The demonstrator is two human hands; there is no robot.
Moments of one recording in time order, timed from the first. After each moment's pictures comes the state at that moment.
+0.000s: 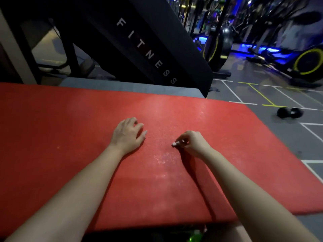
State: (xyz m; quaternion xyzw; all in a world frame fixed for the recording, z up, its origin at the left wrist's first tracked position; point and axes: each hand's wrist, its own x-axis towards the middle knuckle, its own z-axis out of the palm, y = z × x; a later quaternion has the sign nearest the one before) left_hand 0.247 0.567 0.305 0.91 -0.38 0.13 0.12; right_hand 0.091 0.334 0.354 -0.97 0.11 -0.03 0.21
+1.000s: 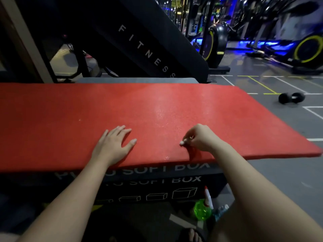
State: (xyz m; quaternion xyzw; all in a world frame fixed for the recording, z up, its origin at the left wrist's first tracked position) left_hand 0.101 0.694 0.283 0.94 -0.31 0.06 0.12; right_hand -0.060 0.403 0.357 -0.96 0.17 -0.02 0.24
